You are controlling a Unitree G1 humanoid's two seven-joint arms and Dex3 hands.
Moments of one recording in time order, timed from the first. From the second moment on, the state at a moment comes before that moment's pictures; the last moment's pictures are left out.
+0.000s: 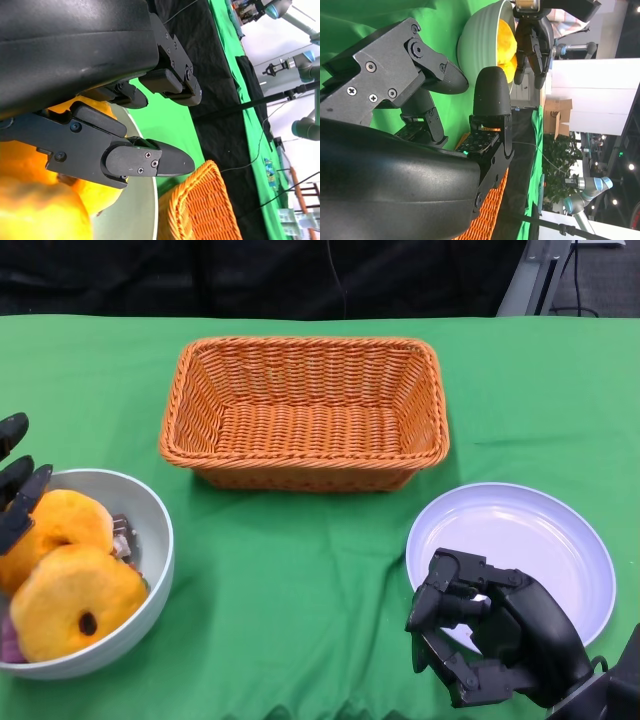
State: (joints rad) left arm -0.50 0.32 0.26 1.10 -0.08 -0.60 -0.11; right arm 0.00 -0.01 0.13 0.28 0.21 -0.47 0.53
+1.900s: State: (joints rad) left arm -0.40 0.31 0.31 0.80 -0.21 -0.80 -0.31; right arm -0.01 -0.01 0.13 0.31 0.19 -0.47 0.51
